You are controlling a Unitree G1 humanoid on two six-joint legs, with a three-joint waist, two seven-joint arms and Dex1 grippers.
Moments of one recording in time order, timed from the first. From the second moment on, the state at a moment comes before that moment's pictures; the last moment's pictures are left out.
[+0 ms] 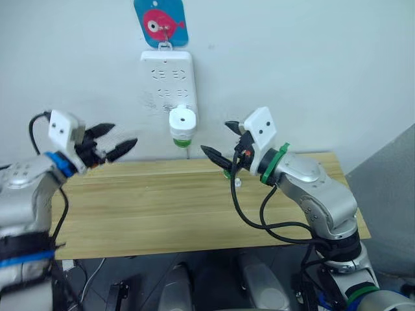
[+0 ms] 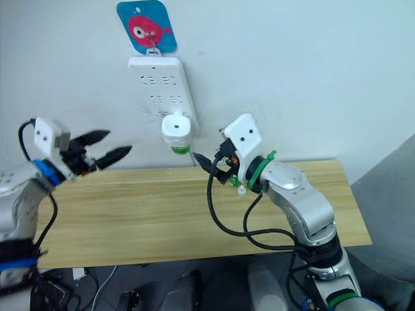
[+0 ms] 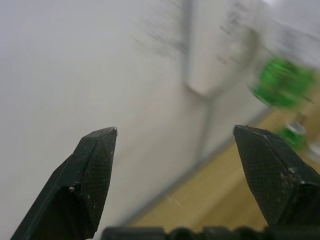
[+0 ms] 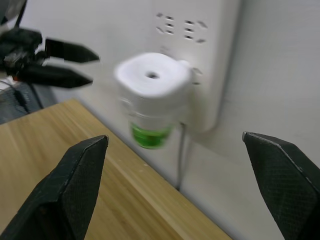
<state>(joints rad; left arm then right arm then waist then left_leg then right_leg) -0.26 0.80 0.35 0.01 -0.48 0.39 -0.91 -0.57 -0.23 0.21 -0.50 0.30 0.83 0.40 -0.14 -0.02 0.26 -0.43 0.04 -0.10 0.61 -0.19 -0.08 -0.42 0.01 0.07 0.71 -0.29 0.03</state>
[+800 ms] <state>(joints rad) 0.12 0.77 0.44 -0.63 -0.70 0.52 -0.82 -0.59 -0.19 0.30 -0.37 0.23 0.68 0.45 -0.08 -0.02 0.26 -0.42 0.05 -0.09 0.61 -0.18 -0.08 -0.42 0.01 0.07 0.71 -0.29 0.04</state>
